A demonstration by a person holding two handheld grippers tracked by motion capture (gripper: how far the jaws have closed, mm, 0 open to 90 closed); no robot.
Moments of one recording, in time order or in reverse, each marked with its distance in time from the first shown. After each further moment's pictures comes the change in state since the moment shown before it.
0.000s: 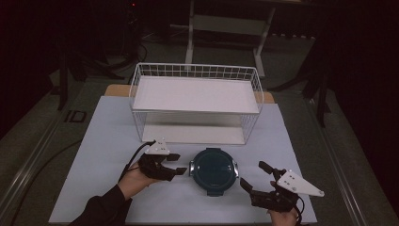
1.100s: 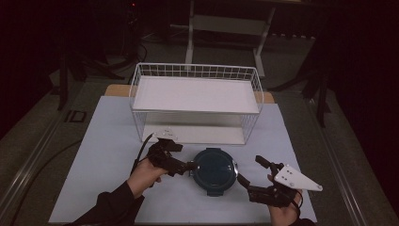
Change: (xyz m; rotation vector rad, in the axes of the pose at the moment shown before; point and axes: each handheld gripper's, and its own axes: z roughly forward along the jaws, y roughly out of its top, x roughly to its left) left arm -0.003 0.039 0.013 0.000 -0.046 -0.244; right arm 0.002 0.017 0.007 -0.021 0.028 -0.053
